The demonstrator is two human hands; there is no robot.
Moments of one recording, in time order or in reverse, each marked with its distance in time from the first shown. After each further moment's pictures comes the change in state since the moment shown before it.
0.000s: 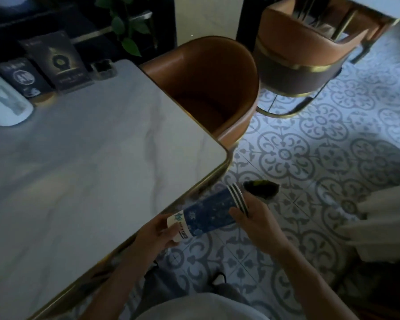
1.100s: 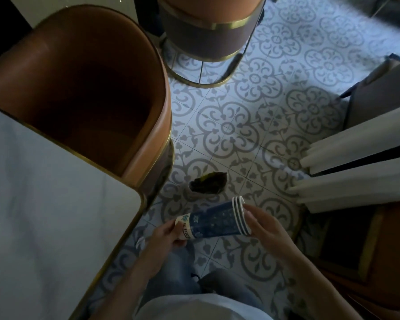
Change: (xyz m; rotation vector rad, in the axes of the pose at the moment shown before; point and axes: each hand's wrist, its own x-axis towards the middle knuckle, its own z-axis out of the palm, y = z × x) left_hand 0.199 0.031 0.232 0.129 -0.394 -0.238; right_hand 0.046 0.171 -0.179 0.330 0.193 0.592
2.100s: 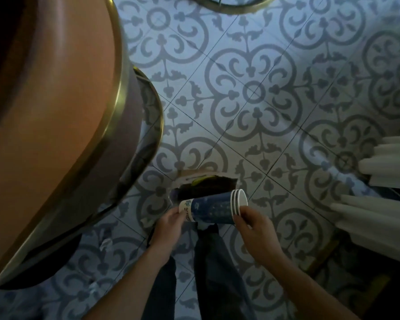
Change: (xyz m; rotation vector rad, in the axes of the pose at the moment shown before) left_hand 0.369 -0.065 0.079 0.070 0.328 -0.375; right_hand 0.350 0.198 -0.030 -0.341 -0.034 0.194
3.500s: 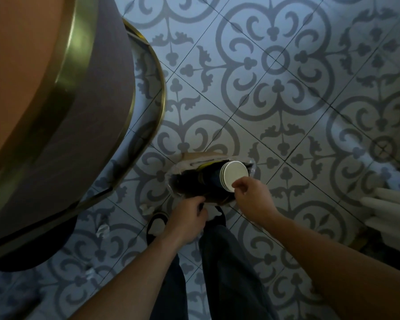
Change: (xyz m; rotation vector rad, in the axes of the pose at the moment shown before) left_hand 0.080 -0.045 0.040 0.669 -0.096 0.411; right_hand 0.115 0.059 0.051 -0.164 -0.045 0.037
